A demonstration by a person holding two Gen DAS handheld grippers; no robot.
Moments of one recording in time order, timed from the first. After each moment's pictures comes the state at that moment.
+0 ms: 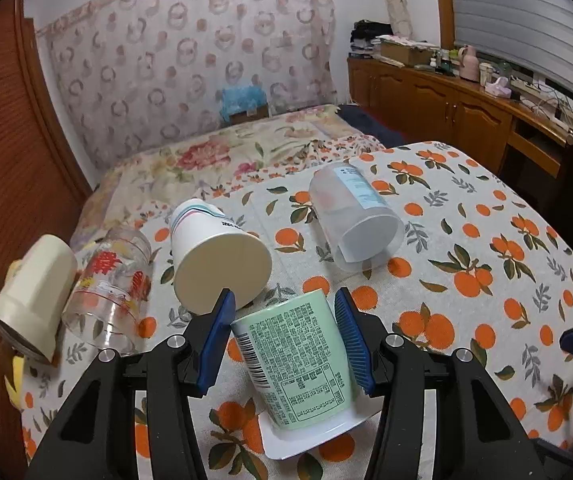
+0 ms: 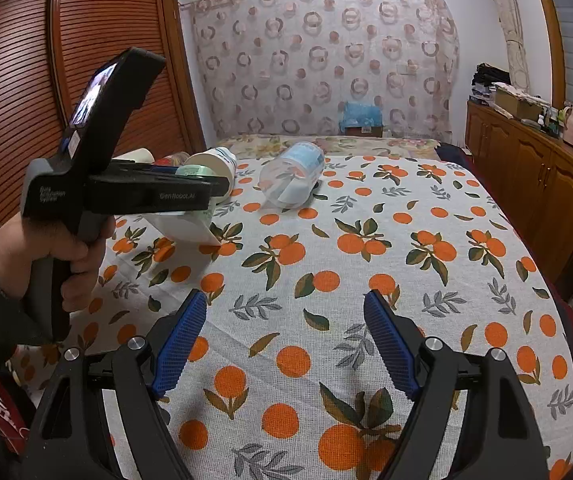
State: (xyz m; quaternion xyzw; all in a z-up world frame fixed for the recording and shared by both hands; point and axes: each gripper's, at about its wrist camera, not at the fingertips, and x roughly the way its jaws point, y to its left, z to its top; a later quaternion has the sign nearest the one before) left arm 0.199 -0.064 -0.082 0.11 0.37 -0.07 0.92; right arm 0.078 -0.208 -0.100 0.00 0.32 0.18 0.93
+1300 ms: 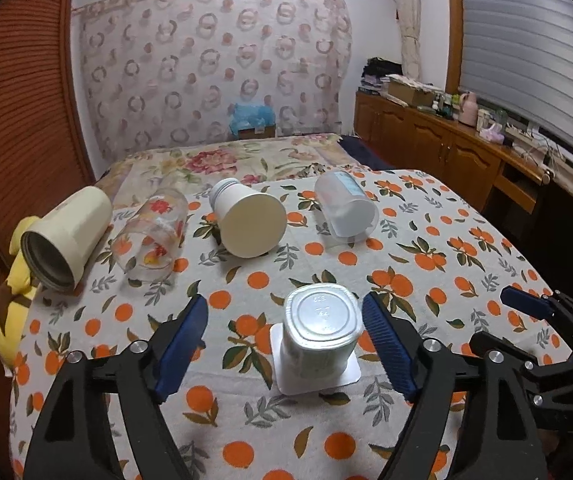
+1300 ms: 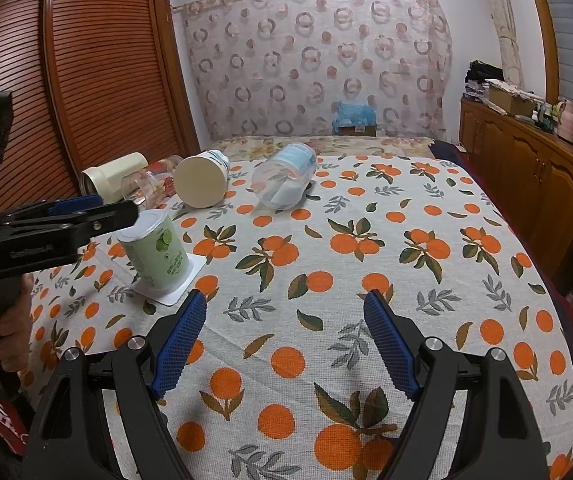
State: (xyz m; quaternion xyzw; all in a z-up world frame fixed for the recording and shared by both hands) left arm 0.111 -0.026 -0.065 0.02 0.33 -0.07 0.94; right arm 0.079 -0.210 -0.100 0.01 0.32 0.17 0.93
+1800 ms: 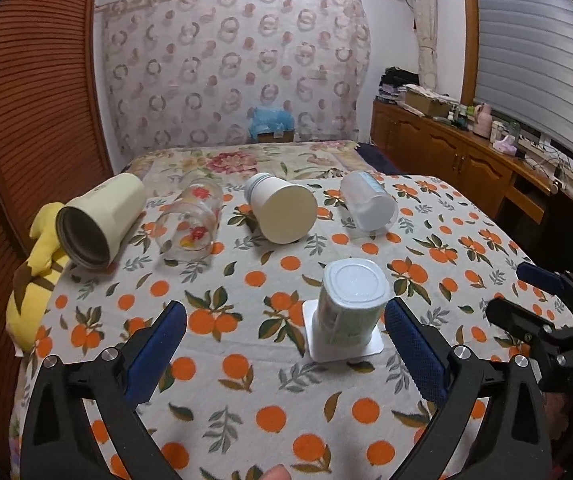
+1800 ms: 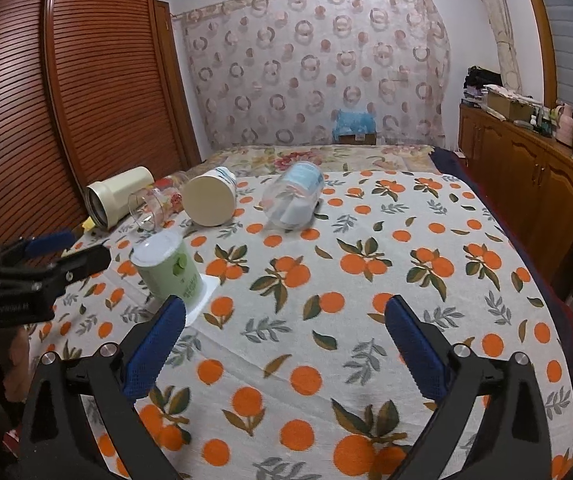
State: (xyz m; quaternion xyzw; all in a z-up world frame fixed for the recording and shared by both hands) left arm 0.082 -0.001 -0.064 0.01 0.32 -0.04 0.95; right arm 0.079 -0.193 -0.083 0.01 0.30 0.17 0.94
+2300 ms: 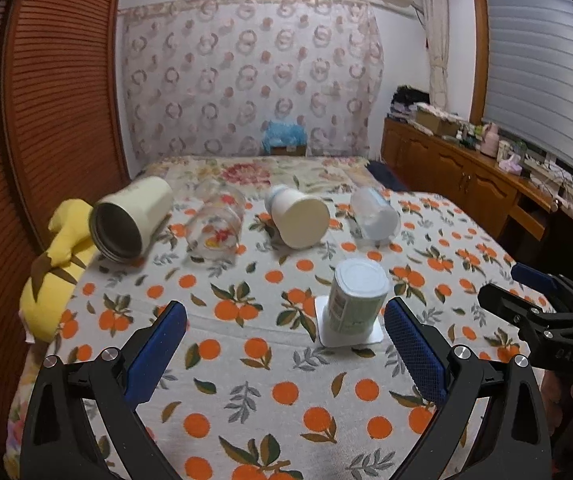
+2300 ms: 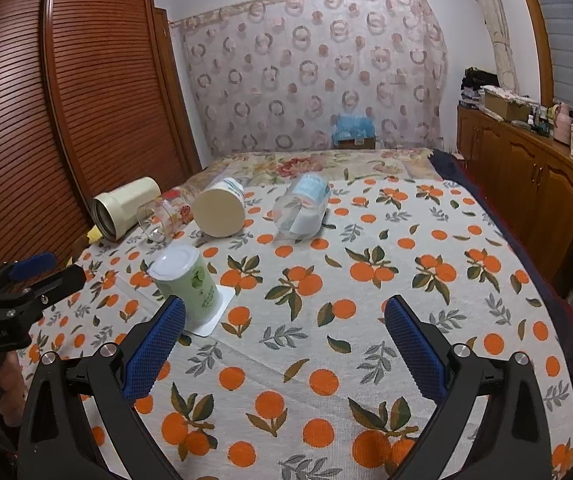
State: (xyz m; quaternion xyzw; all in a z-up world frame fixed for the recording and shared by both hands) left arm 0.046 0.011 -0.047 -0.01 0.29 -0.02 0.96; right arm 0.065 -0.186 -0.066 0.02 0.29 0.16 0.94
